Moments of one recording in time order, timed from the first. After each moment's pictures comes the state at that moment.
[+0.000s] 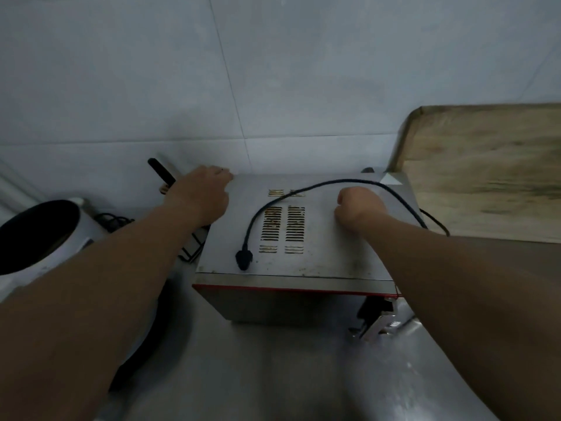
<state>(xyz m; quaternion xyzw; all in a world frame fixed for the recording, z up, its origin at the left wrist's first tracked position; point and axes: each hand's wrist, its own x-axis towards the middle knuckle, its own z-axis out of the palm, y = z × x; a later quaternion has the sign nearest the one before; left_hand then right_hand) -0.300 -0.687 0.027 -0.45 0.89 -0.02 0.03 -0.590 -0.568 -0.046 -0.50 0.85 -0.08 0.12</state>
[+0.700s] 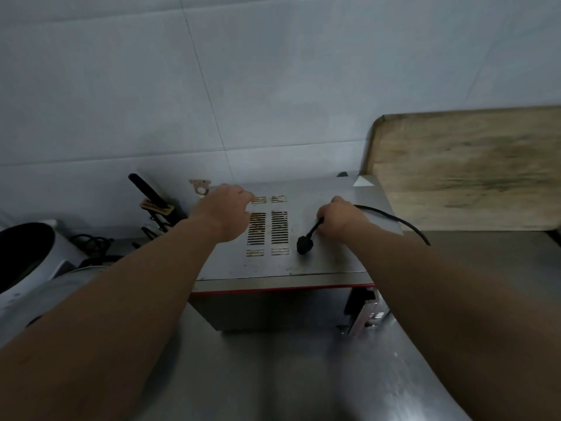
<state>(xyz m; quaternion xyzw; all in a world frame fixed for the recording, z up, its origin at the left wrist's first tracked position) -0.343 -0.642 0.023 -0.36 0.93 -0.02 0.04 -0.571 -0.537 -0.039 -0.53 0.84 -0.01 0.13</state>
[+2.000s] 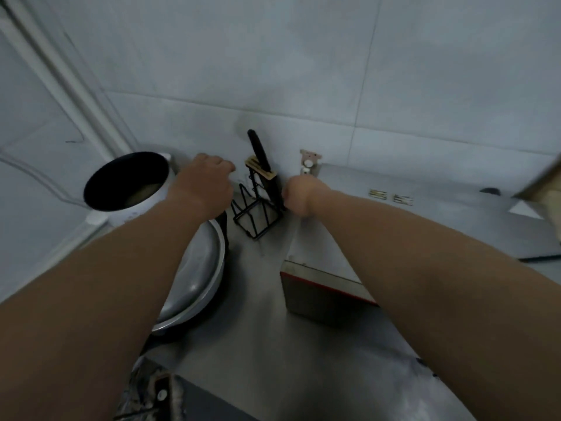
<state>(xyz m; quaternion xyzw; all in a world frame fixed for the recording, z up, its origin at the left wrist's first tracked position) -0.123 -0.720 0.023 -0.57 0.82 -0.04 -0.01 -0.334 -0.727 -0.025 -0.76 0.63 0.07 0.14</state>
